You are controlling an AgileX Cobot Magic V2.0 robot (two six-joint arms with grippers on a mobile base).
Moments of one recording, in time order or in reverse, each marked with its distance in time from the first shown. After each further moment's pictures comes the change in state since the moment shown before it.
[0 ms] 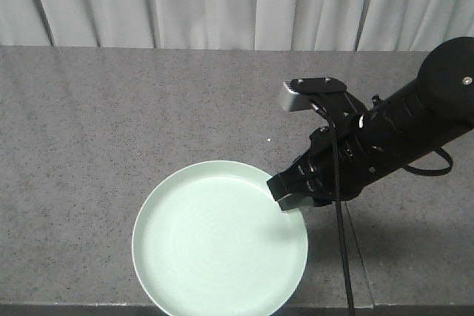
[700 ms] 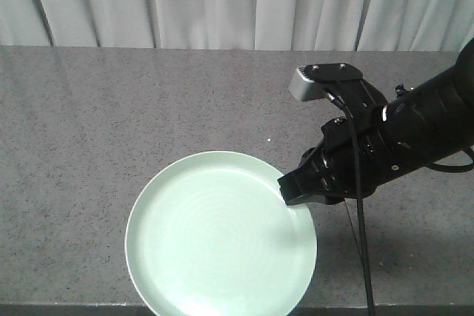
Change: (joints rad) left arm 0.000 0.000 0.000 0.000 0.000 0.000; right arm 0.000 -0.091 0.000 0.017 0.028 -0.019
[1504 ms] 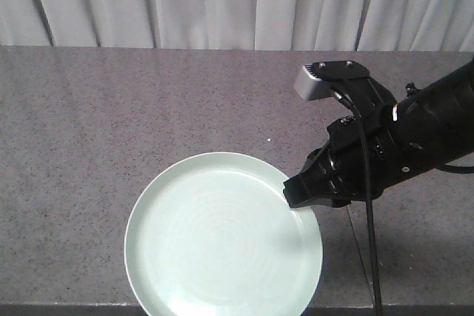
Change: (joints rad) left arm 0.000 0.000 0.000 0.000 0.000 0.000; right arm 0.000 -0.026 0.001 0.002 0.027 -0.001
